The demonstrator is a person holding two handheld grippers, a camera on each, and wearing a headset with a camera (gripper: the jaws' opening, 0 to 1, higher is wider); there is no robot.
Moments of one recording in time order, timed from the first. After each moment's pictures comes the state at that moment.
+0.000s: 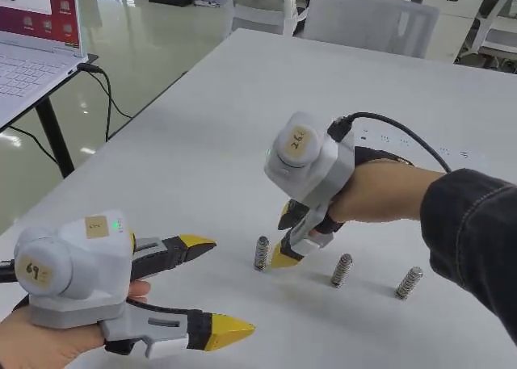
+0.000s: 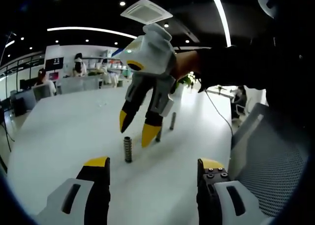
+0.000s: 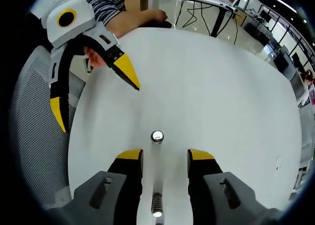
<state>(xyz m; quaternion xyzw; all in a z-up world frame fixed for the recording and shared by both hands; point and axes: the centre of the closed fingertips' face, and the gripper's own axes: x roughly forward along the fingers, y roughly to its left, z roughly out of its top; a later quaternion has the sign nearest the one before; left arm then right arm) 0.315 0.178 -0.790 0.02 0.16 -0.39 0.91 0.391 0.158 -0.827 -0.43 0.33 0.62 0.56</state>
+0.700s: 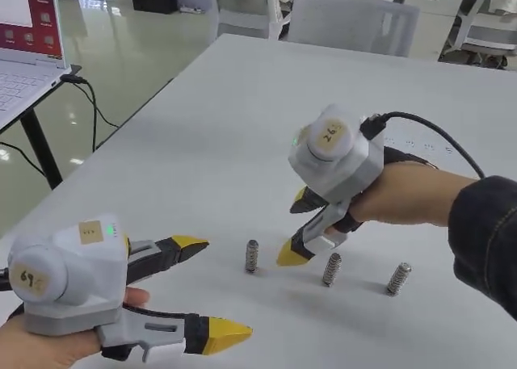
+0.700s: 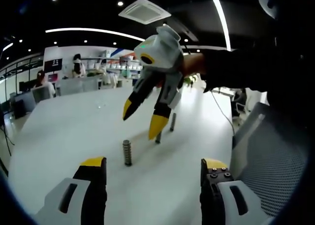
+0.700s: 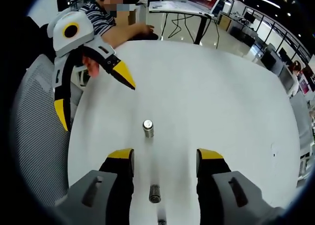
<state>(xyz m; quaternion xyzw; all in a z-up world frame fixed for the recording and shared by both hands) 0.320 0.172 -0.787 0.03 0.16 -0.39 0.91 0.404 0.138 -0.806 -0.38 0.31 0.61 0.62</state>
